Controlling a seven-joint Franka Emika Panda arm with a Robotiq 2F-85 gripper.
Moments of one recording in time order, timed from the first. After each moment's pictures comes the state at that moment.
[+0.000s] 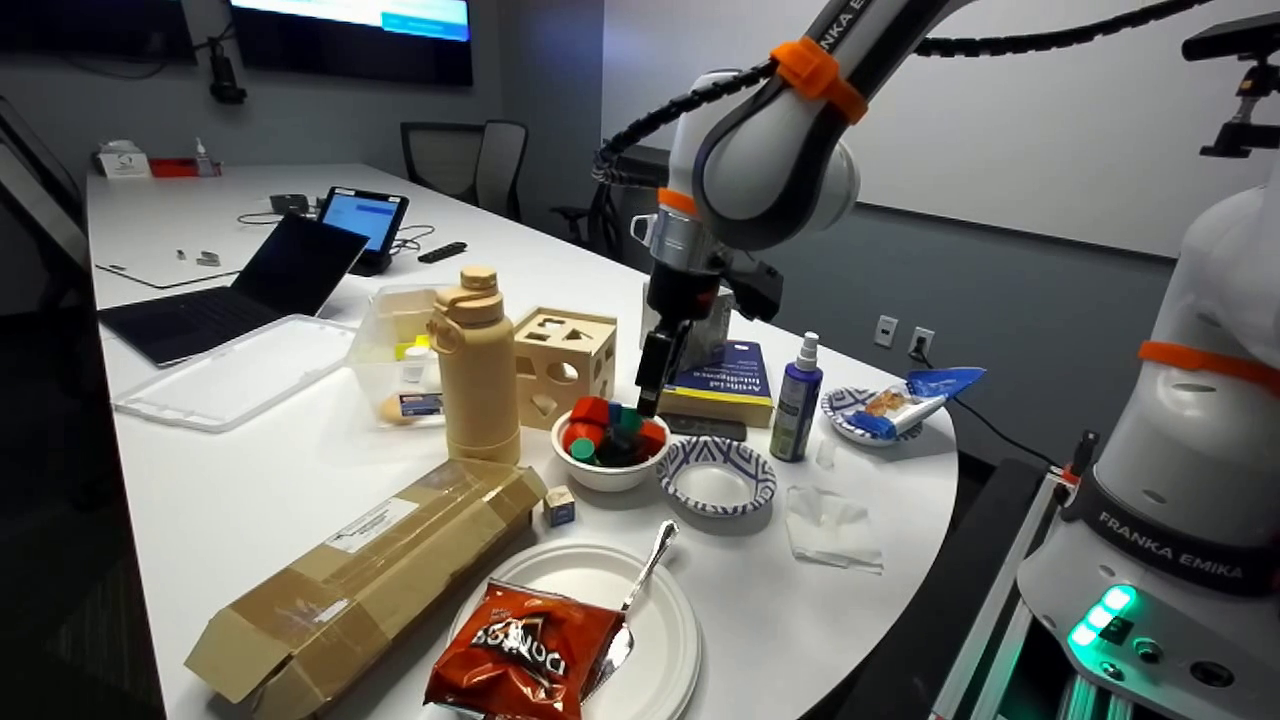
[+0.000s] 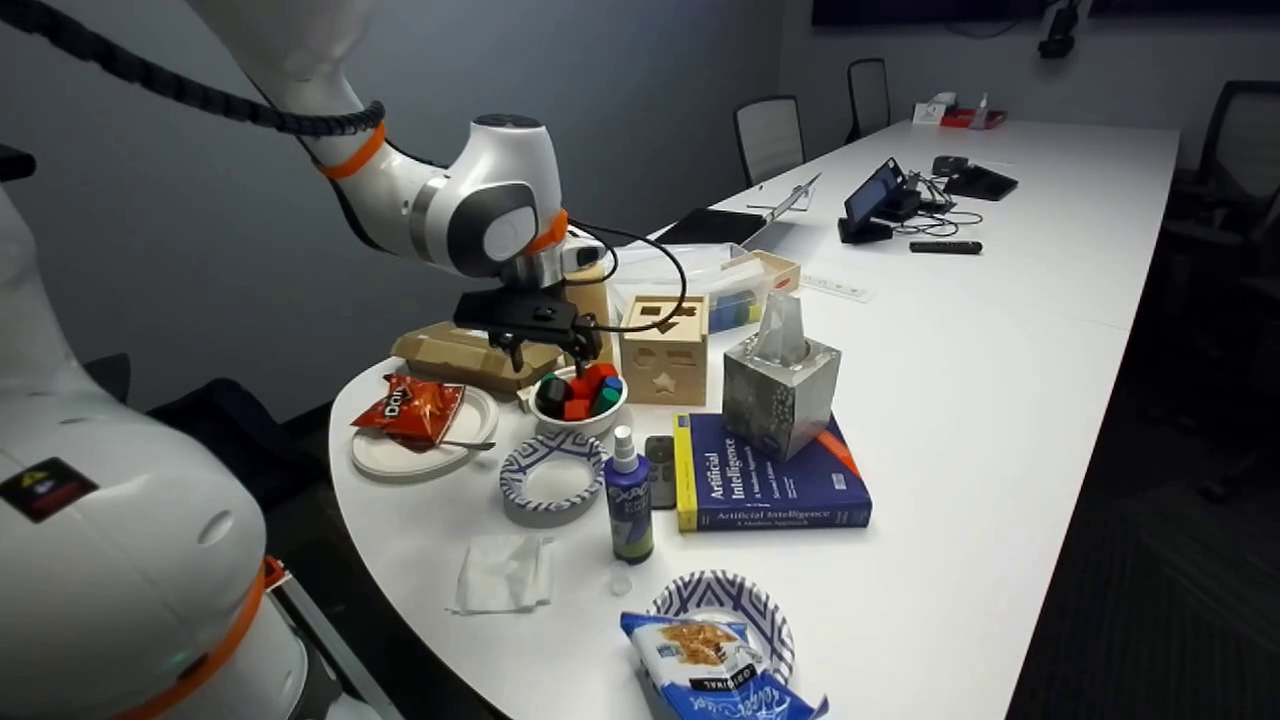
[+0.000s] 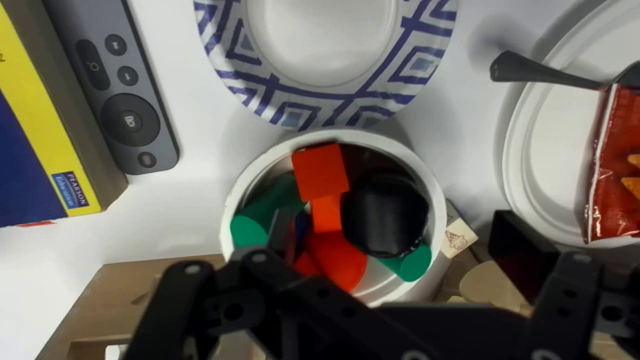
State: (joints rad) arm 0.22 0.01 0.13 -2.61 0.19 2.75 -0.34
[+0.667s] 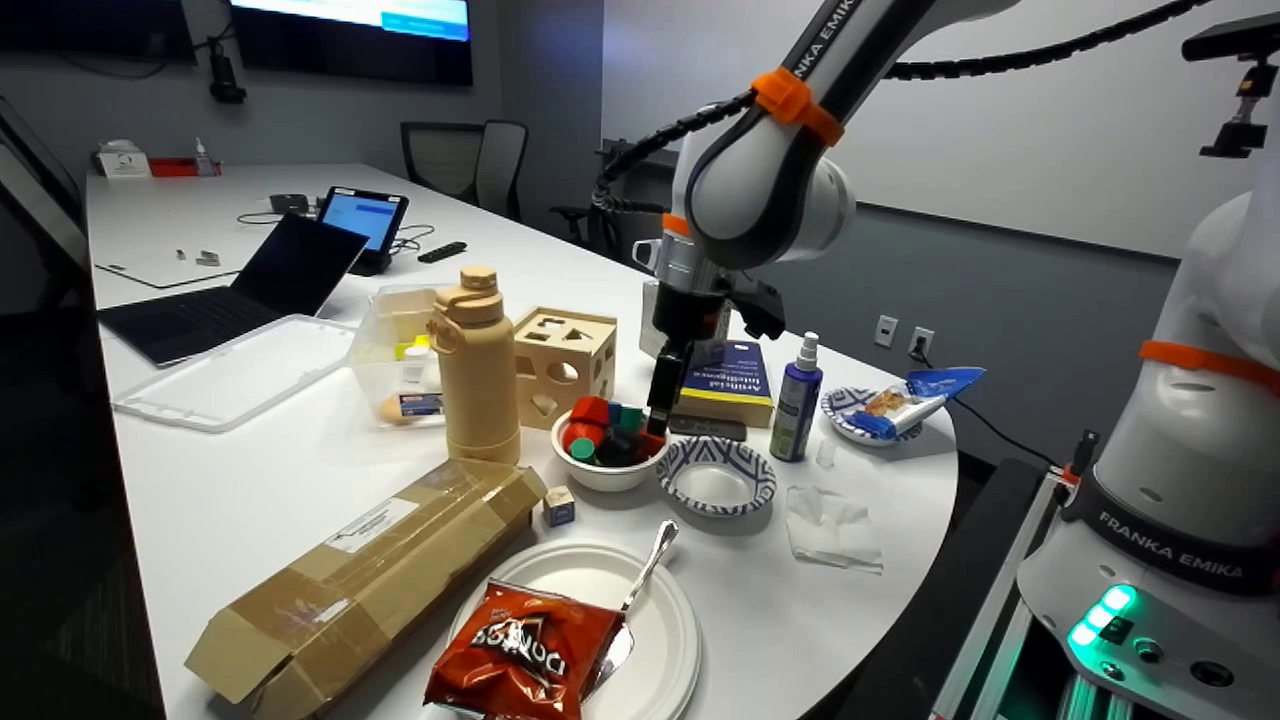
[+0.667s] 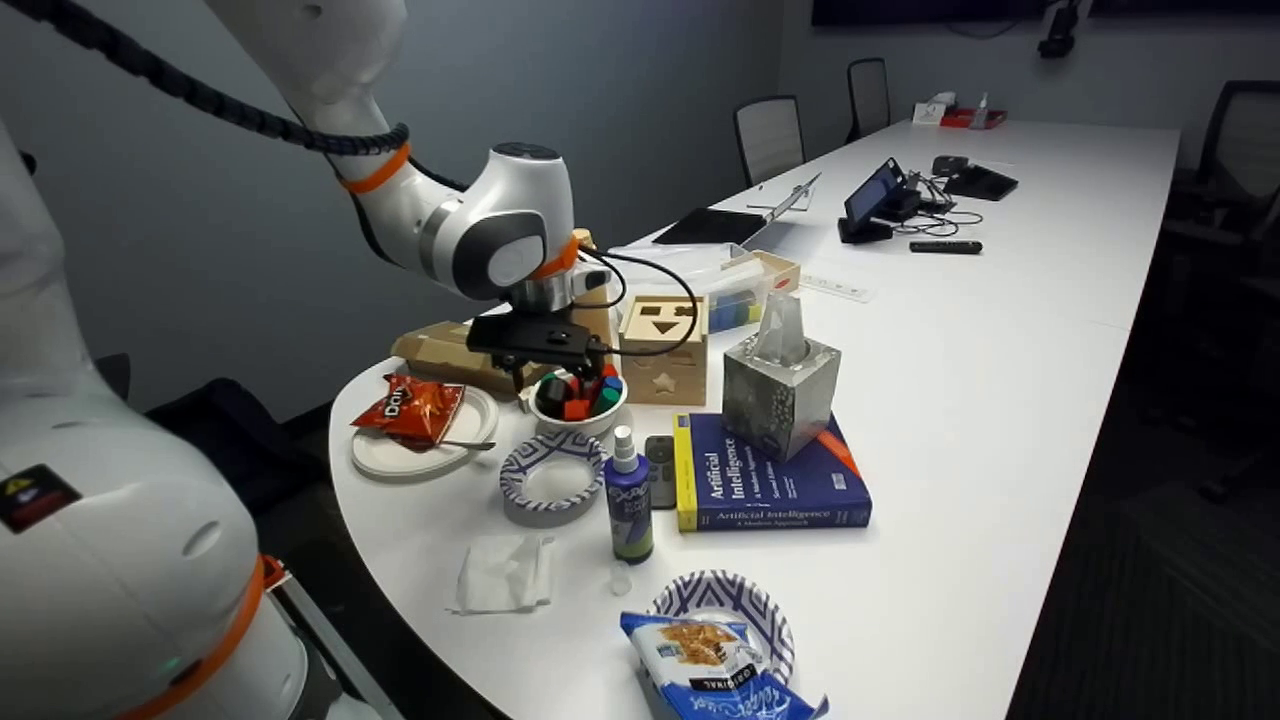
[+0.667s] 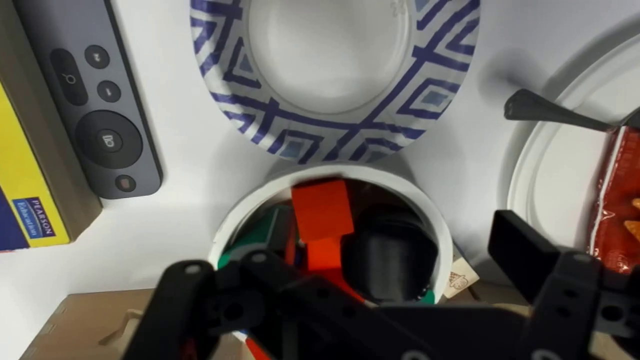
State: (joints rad) arm 0.17 0.07 0.16 -2.61 0.27 2.77 -0.50
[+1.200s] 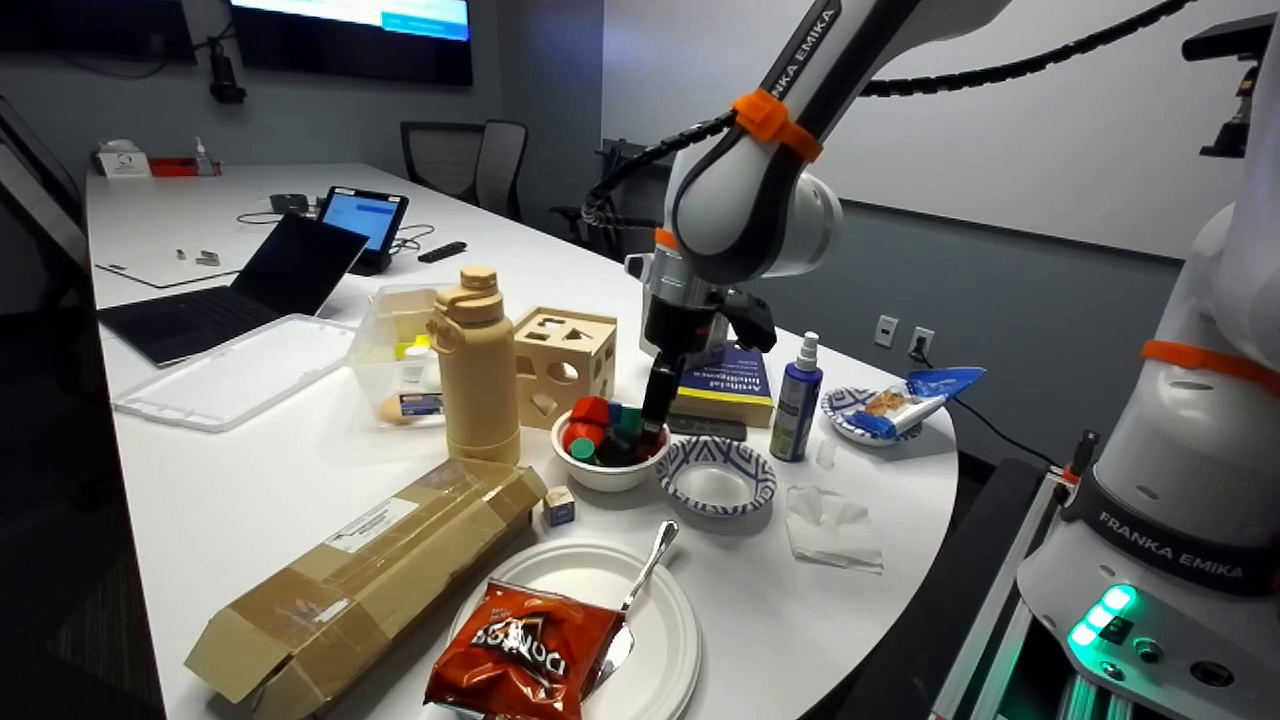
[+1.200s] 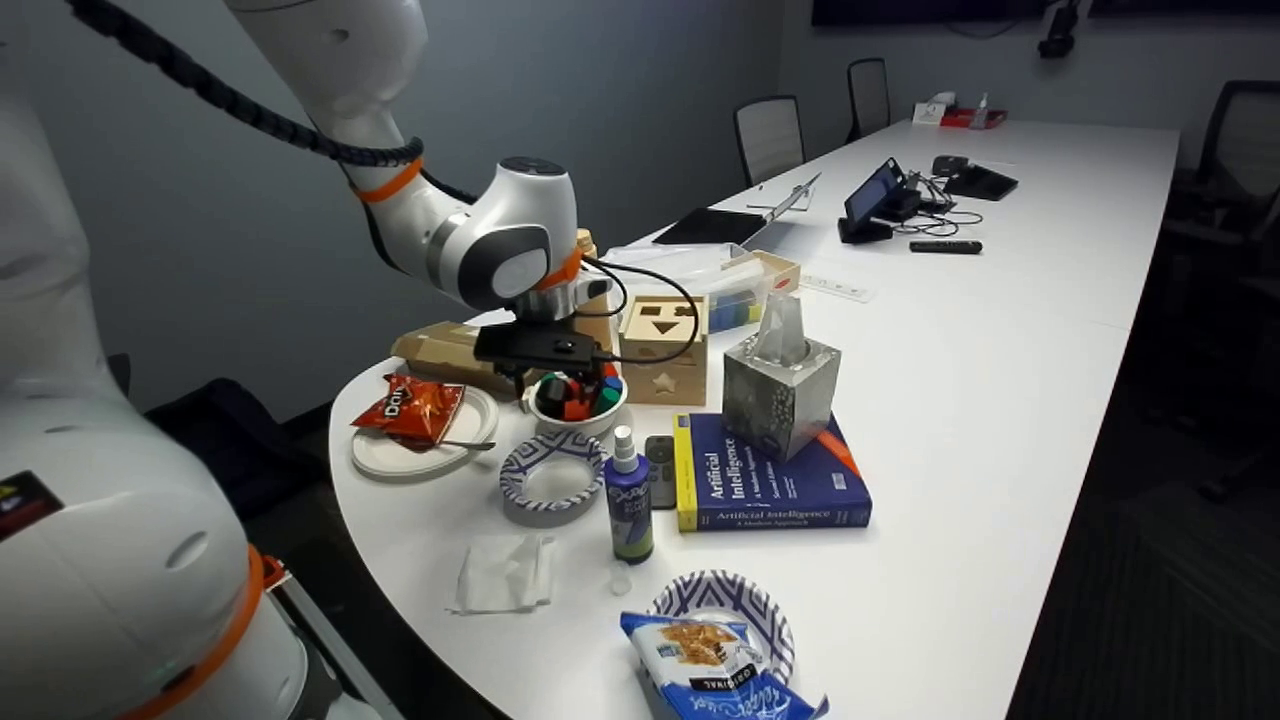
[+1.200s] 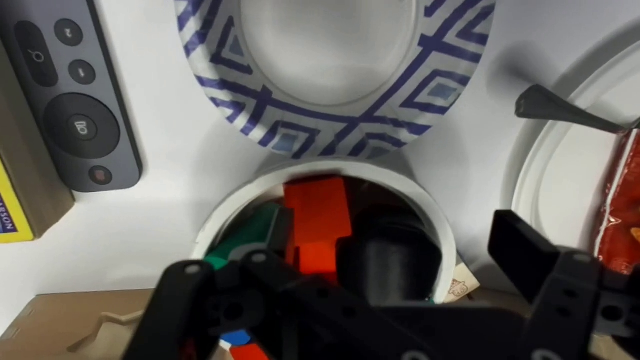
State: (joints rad) arm 0.13 0.14 0.22 -2.58 0.30 2.81 -0.56
